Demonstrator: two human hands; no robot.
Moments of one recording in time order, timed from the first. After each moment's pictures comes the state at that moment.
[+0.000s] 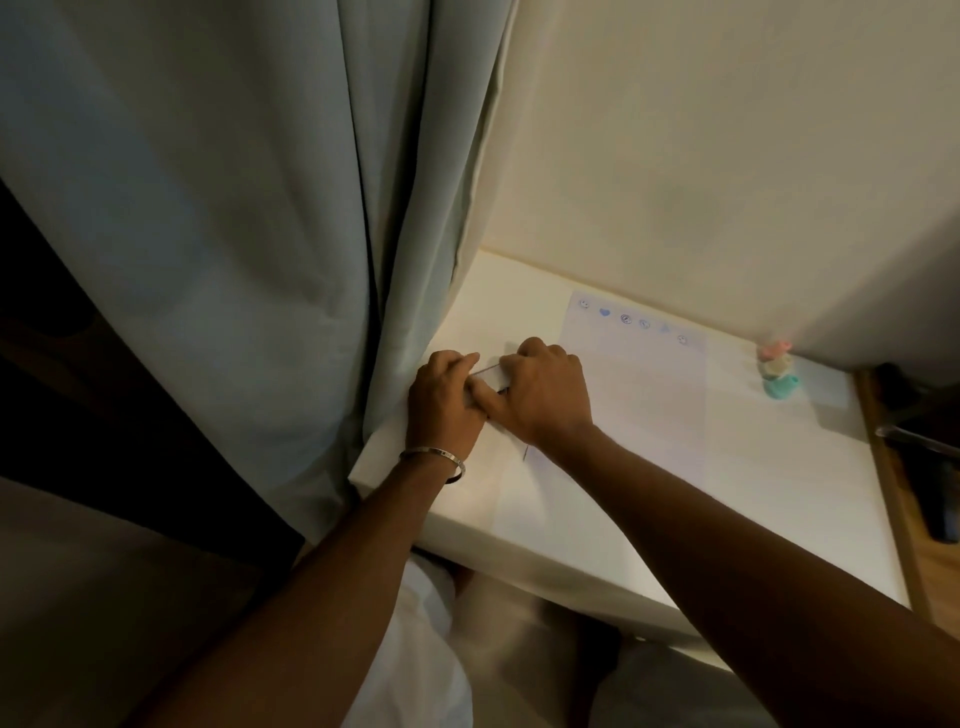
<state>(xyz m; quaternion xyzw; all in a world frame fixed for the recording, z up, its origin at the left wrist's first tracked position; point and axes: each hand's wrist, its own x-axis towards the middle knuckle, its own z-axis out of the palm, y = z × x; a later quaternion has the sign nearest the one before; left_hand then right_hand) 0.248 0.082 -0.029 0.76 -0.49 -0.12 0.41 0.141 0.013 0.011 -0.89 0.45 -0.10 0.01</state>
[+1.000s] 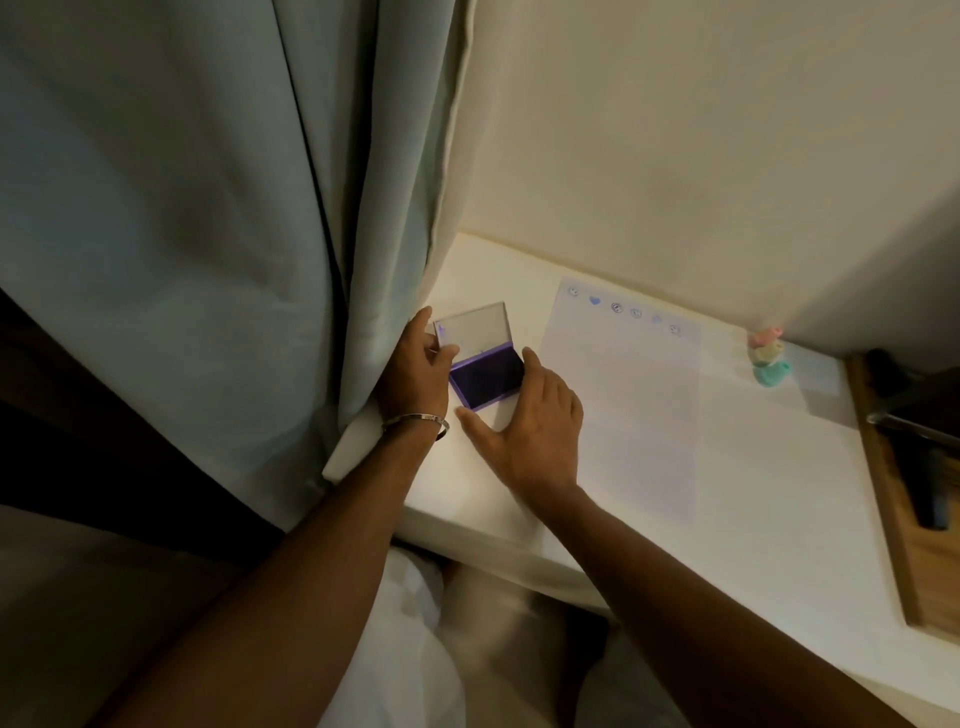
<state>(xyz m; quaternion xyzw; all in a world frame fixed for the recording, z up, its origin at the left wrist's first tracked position) 0.253 0.059 -0.015 0.81 -0.35 -0.15 0.45 0.114 0.051 -0.040 -0.80 0.53 -0.25 0.12</state>
